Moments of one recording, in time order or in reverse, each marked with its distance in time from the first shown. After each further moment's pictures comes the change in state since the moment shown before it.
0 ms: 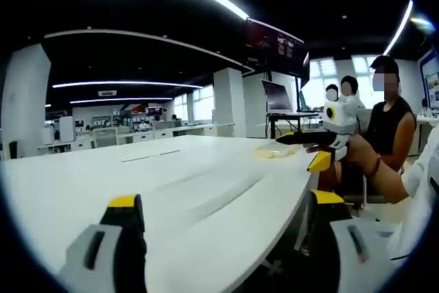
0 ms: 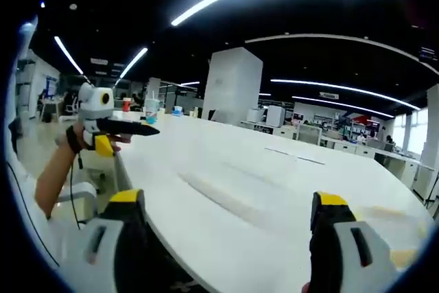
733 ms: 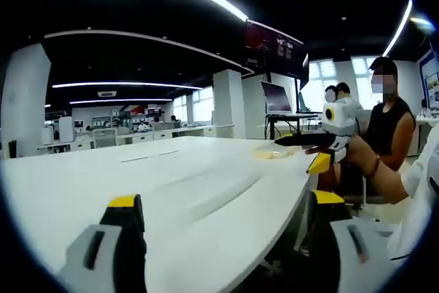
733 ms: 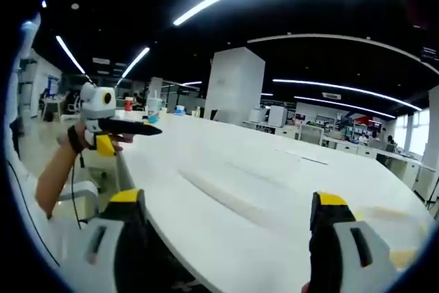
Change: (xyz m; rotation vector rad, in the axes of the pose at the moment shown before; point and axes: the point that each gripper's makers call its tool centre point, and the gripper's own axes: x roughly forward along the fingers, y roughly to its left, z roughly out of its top) left arm 0.001 -0.002 -0.003 0.000 0.000 -0.005; right arm 0.001 0.005 -0.002 -0.004 0.002 0.013
